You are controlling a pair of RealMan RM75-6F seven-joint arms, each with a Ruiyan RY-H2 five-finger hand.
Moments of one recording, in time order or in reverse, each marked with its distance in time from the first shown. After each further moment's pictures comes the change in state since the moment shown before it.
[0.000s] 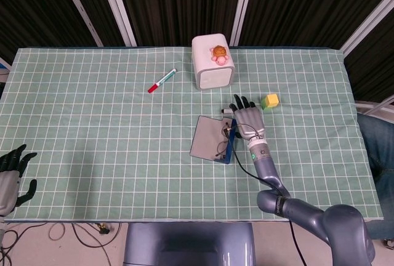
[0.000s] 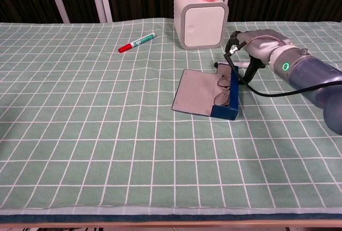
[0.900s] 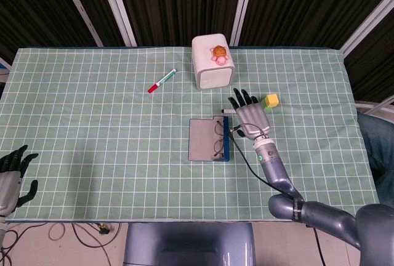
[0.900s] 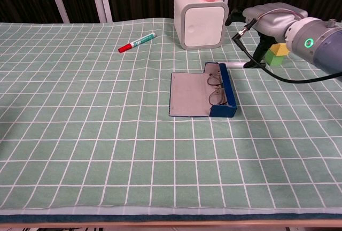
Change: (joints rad) left arm -0.002 0.001 0.003 -0.007 -0.001 -0.006 0.003; right arm -0.059 0.247 0.006 -0.409 -0.008 0.058 -0.152
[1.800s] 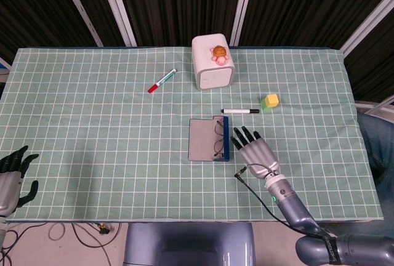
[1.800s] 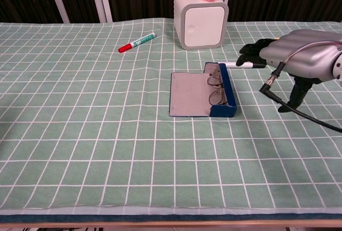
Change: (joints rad) left arm -0.001 -0.002 -0.001 -0.003 -0.011 -0.003 0.004; right arm -0.084 0.239 -0.234 -0.505 -0.016 0.116 -0.311
